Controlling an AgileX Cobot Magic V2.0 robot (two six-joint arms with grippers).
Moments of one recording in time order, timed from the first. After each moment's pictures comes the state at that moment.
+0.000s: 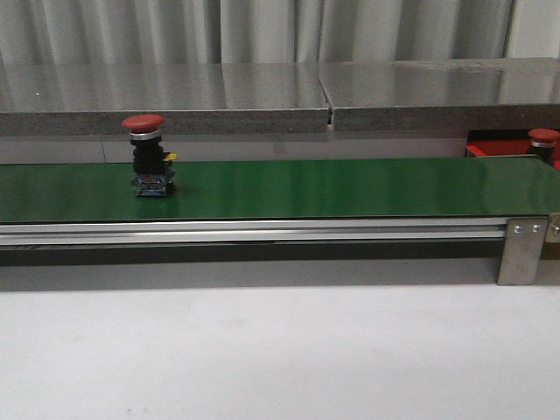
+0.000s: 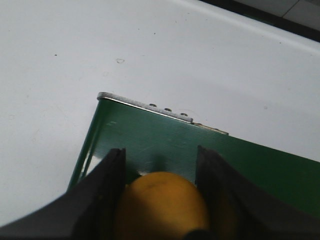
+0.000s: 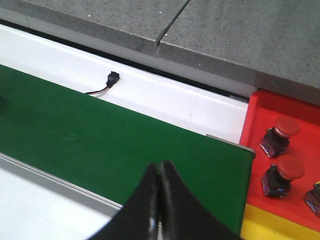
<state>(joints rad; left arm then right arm) 0.31 1.78 -1.35 -0.33 0.59 0.22 -0.11 0.94 -0.84 0.69 0.54 -0.82</state>
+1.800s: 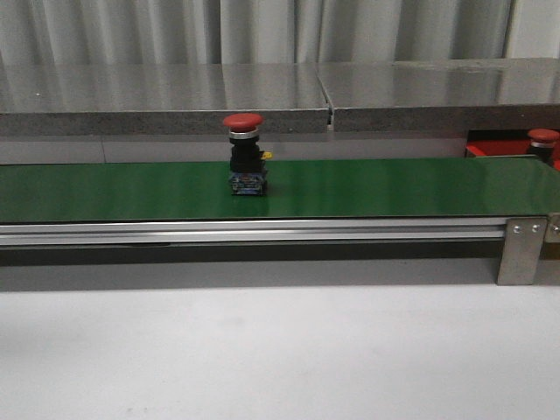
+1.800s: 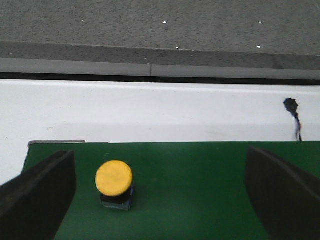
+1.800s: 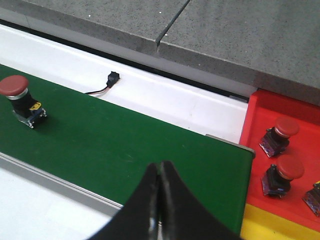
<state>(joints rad) 0.07 1.18 -1.07 -0.35 0.55 0.30 -0.11 0.94 -0.84 0.69 0.54 -0.82</state>
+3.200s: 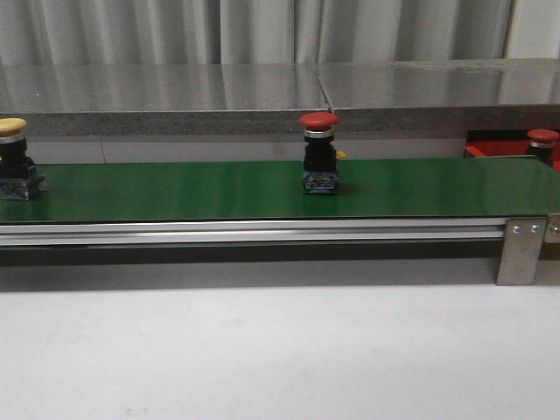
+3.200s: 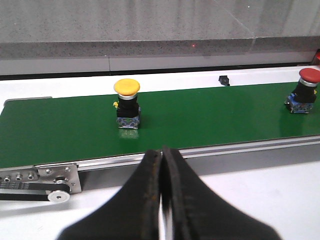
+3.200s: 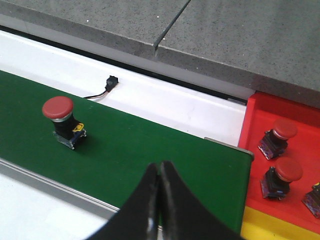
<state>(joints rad) -0.02 0.30 -0.45 -0.37 0.57 0.30 -0.11 0.94 -0.84 0.70 0.52 -0.82</state>
